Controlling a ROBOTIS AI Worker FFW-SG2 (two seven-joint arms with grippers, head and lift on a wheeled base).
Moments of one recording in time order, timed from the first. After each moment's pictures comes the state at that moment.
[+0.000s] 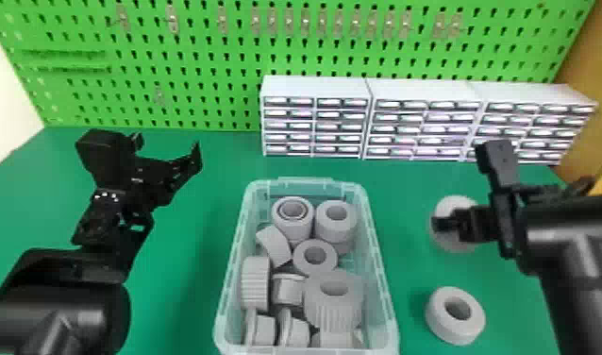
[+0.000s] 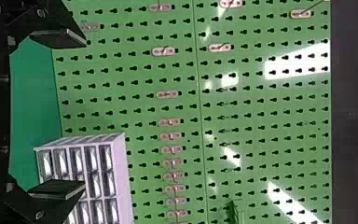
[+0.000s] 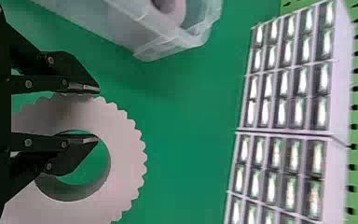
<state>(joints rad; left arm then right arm) -0.08 0.14 0.00 -1.72 0.06 0.10 -0.11 -0.31 -0.13 -0.04 -1.76 0.37 1.26 0.67</state>
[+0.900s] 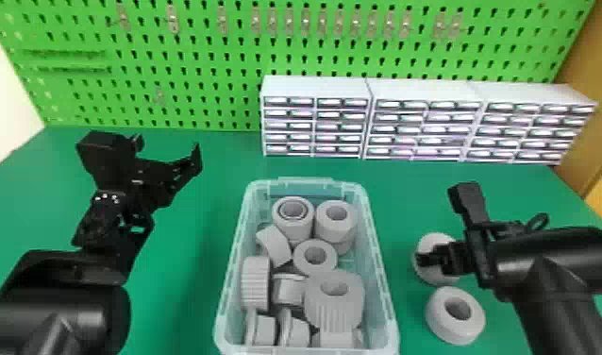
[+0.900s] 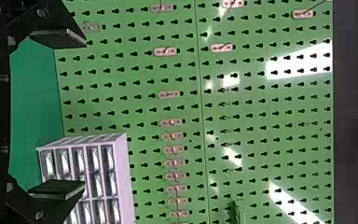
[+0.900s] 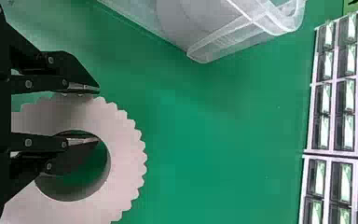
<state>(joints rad) -0.08 0.14 0.00 -1.72 0.06 0.10 -0.11 -0.31 -0.12 -0.03 -1.47 0.34 1.08 0.67</state>
